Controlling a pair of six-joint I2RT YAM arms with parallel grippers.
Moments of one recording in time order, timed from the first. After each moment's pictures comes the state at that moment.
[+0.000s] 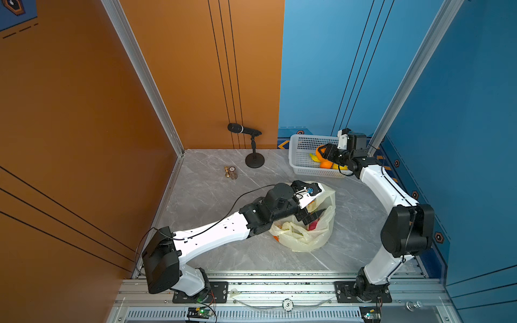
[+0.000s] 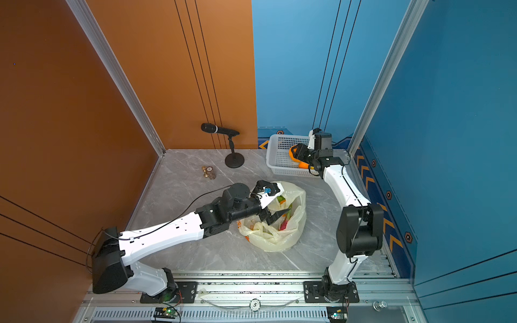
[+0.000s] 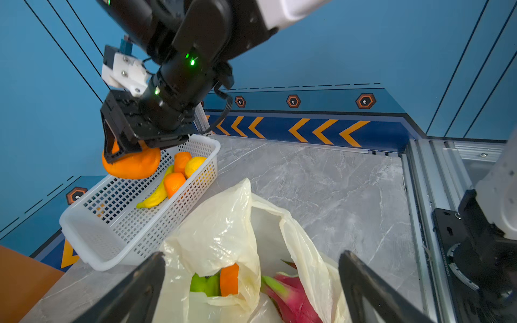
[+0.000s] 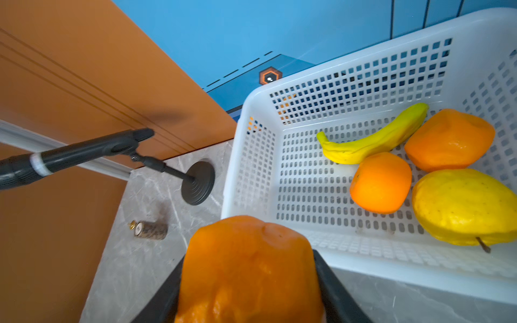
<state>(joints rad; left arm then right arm) -1.03 1.50 1.20 0.05 0.04 0.21 0.08 1.80 1.53 -0.29 -0.28 0.46</state>
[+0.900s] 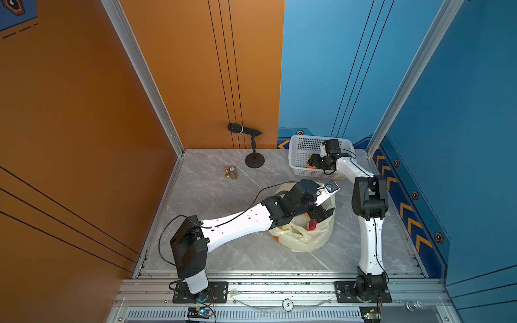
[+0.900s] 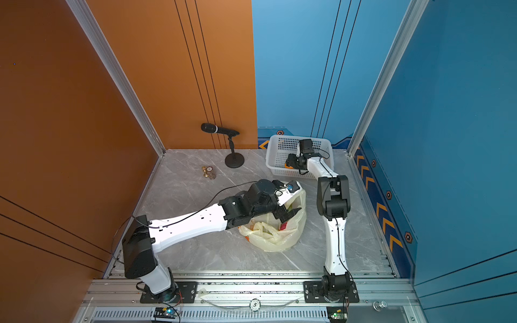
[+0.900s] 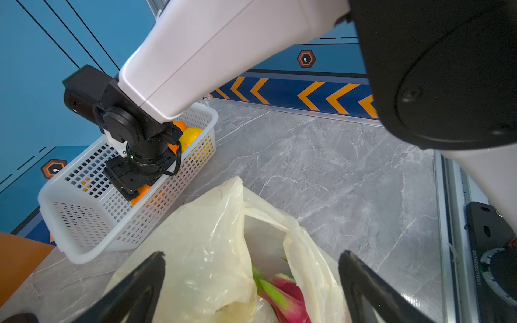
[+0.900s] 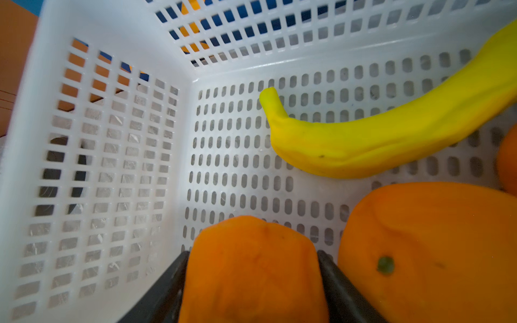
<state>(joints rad) -1.07 1.71 1.43 -0.14 -0.06 0.19 0.10 2.34 1.92 -0.45 -0.21 0.35</state>
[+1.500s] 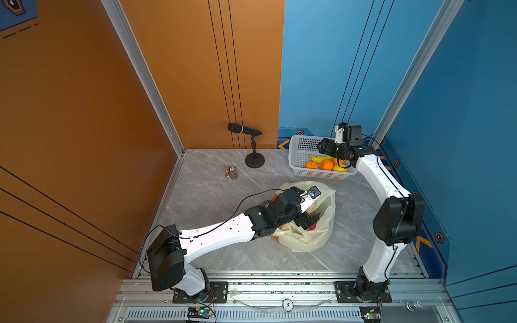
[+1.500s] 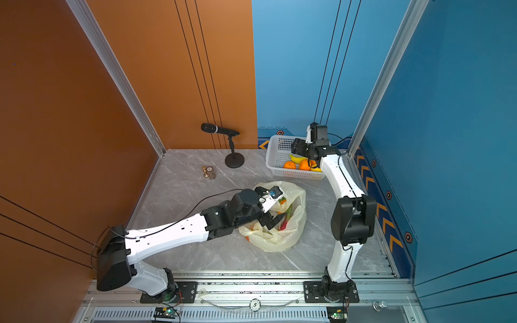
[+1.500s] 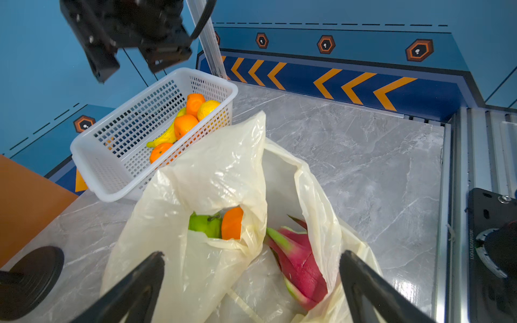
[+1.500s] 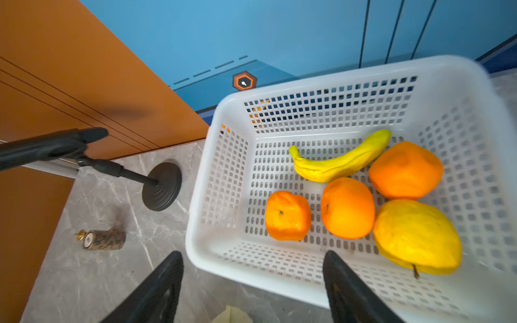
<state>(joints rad) -1.07 1.48 1.15 -0.08 -0.15 0.08 0.10 1.76 1.67 -0.50 -0.17 0.36</state>
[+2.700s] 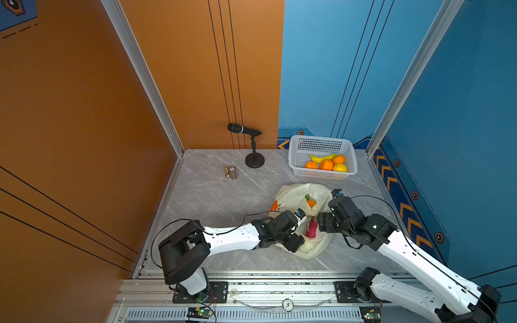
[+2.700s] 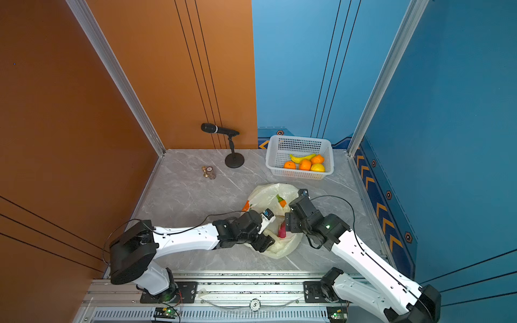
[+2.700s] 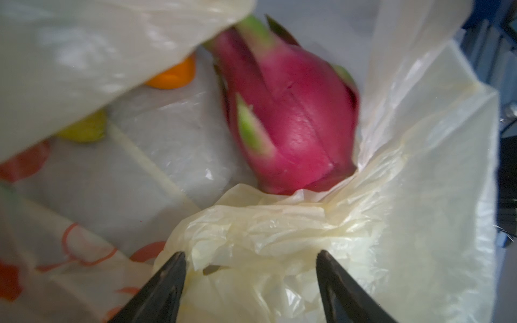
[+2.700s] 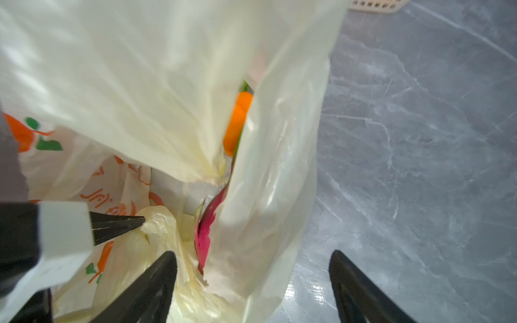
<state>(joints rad) -1.10 1.62 0.91 -0.10 0.09 -0.30 0.68 0.97 0.84 -0.90 0.27 0.57</state>
